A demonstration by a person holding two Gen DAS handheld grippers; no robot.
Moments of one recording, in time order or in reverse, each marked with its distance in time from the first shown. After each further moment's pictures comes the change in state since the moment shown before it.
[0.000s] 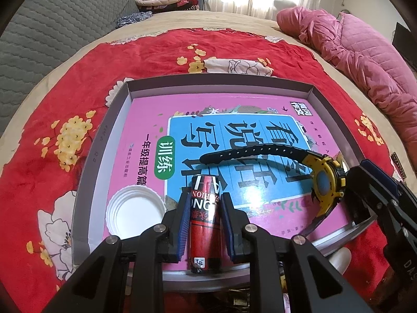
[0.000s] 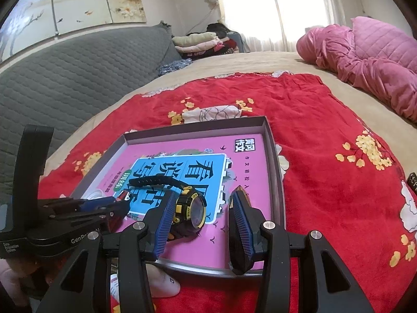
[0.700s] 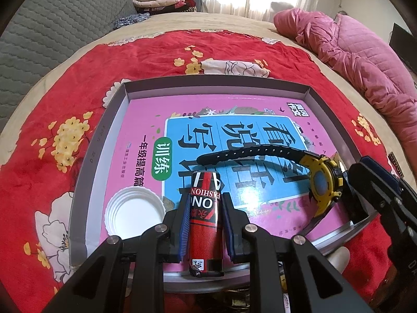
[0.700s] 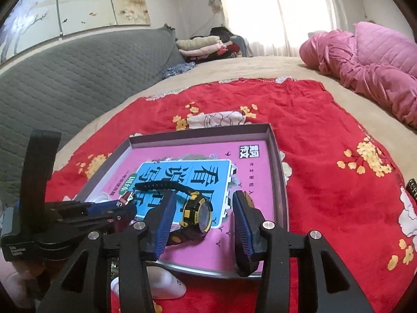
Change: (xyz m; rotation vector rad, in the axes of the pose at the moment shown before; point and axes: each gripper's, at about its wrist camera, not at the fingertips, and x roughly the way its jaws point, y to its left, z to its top) left arm 0.001 -0.002 -0.002 0.012 -0.013 -0.012; right arm -0.004 0.006 0.004 -0.010 -0.009 0.006
